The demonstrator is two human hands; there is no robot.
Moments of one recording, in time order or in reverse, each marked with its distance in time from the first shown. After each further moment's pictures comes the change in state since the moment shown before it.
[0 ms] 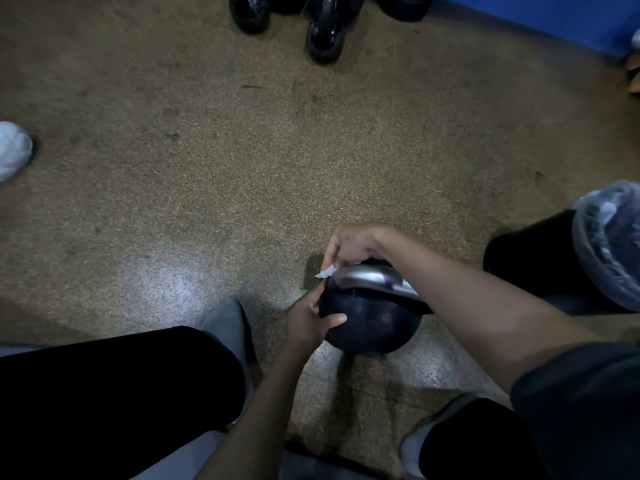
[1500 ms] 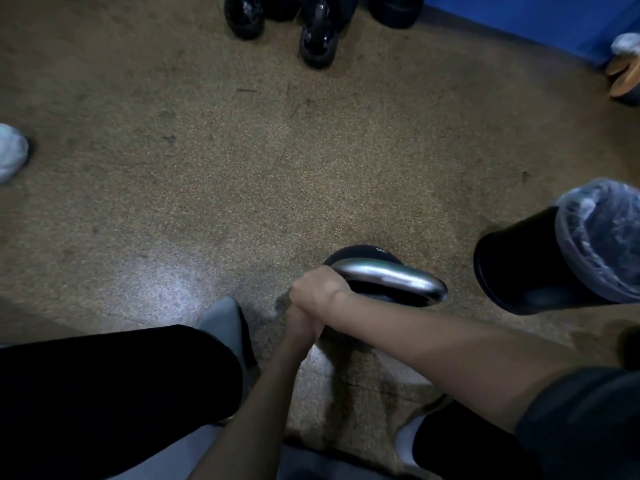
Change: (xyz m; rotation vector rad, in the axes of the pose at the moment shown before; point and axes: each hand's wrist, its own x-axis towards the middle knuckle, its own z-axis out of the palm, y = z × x) left_hand -0.009 0.004 0.007 0.024 0.131 -0.122; right_hand -0.019 -0.046 0.091 -1.053 0.161 -0.204
